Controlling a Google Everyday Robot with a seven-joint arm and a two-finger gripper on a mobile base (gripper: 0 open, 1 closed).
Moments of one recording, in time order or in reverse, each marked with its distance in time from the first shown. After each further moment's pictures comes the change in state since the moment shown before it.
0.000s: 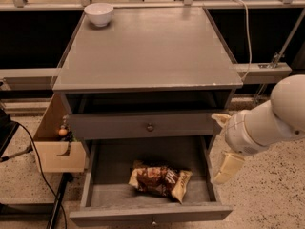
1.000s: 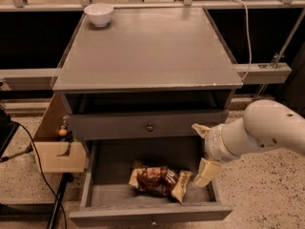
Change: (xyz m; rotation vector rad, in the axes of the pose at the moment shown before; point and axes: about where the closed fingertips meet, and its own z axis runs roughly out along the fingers) arm -0.008 0.000 0.088 -0.030 -0.119 -0.067
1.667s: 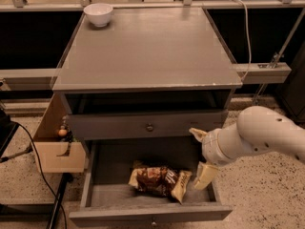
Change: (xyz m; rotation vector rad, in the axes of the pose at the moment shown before) arm 0.015 0.002 0.022 -0.011 0.013 -0.024
